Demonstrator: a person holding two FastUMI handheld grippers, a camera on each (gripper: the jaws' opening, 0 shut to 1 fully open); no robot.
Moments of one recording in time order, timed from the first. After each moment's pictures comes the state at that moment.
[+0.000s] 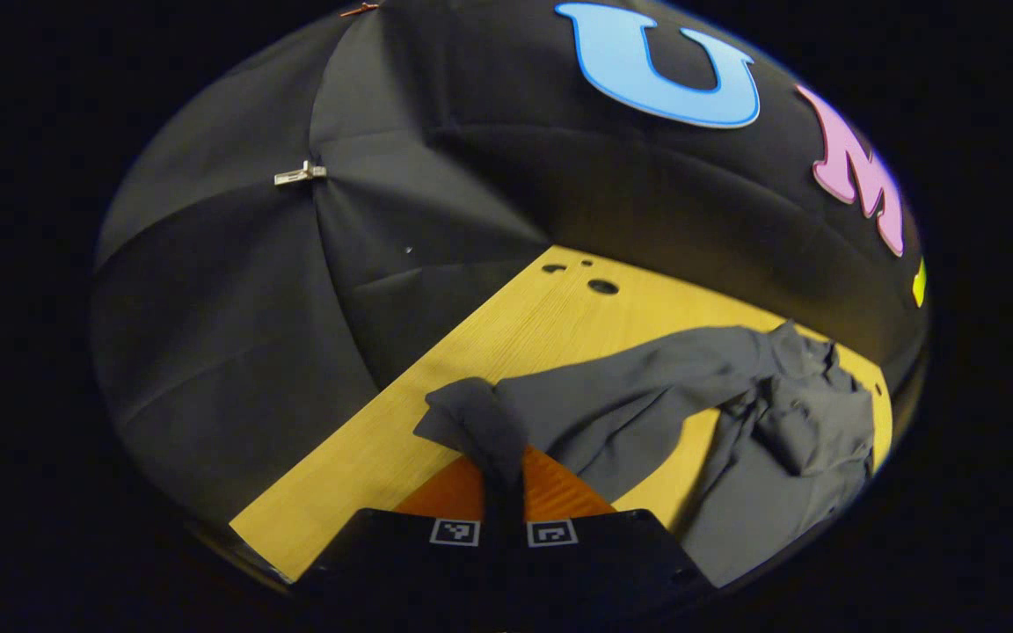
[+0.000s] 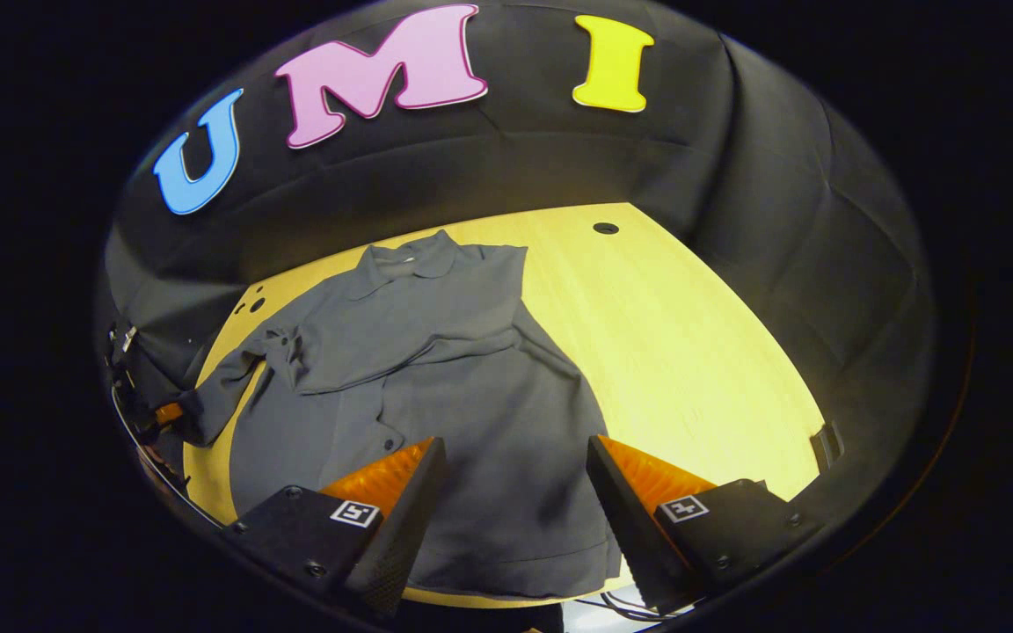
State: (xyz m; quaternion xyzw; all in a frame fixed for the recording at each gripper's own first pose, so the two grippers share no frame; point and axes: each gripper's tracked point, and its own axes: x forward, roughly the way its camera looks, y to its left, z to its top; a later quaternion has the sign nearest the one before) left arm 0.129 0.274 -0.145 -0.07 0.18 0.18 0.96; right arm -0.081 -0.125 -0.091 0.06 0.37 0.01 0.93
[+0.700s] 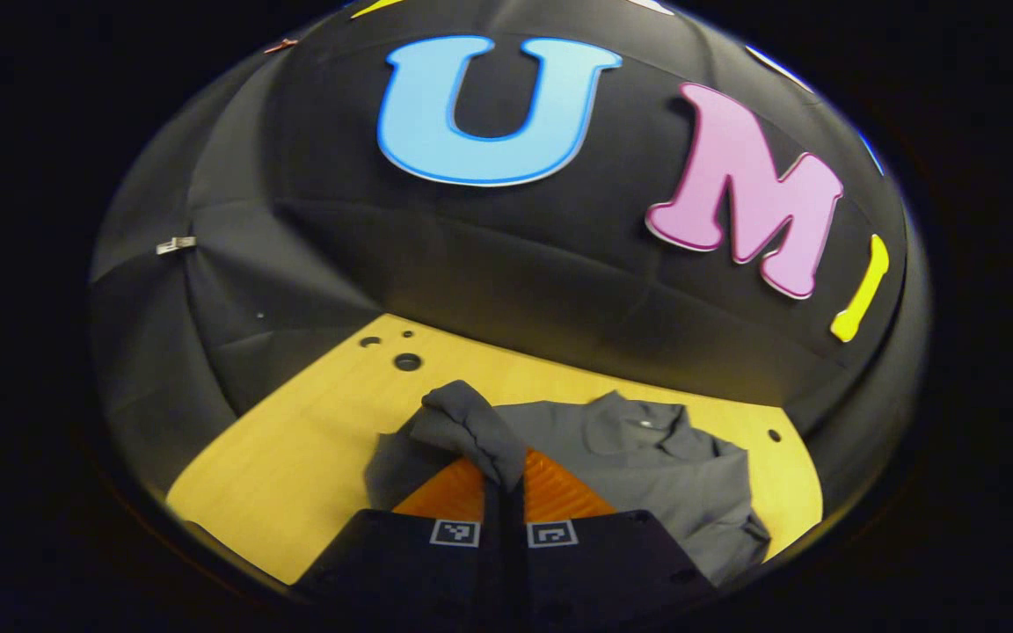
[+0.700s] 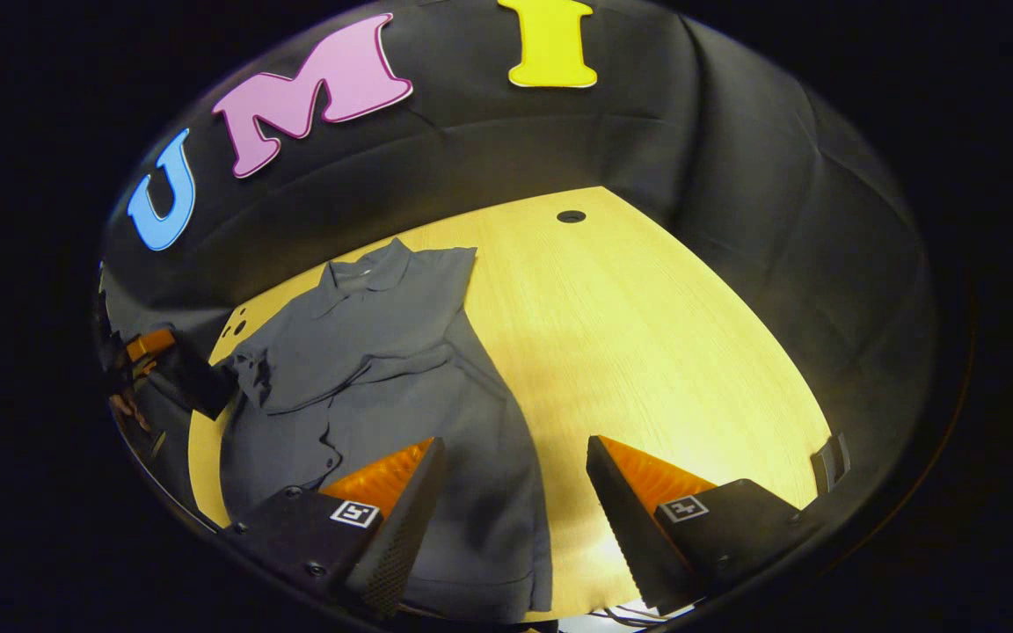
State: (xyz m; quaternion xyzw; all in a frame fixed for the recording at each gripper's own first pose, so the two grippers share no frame) left arm 0.199 0.016 -0.048 -0.09 0.13 0.01 0.99; right arm -0.049 -0.202 -0.120 0.10 0.39 0.01 0.91
